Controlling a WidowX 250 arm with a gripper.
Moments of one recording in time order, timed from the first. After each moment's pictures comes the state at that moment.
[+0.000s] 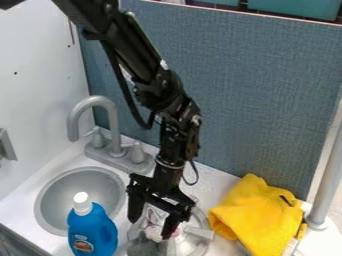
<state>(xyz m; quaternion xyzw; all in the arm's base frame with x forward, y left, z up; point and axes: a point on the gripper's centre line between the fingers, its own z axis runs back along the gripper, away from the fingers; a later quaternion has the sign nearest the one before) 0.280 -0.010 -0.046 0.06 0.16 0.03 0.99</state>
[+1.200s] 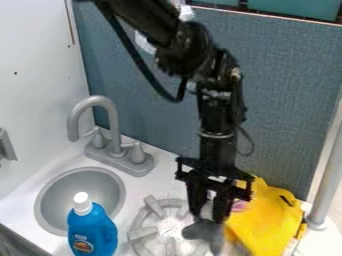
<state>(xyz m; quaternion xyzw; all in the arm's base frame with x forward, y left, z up) 0.285 -0.096 0.025 -0.07 0.13 -0.04 0.99</state>
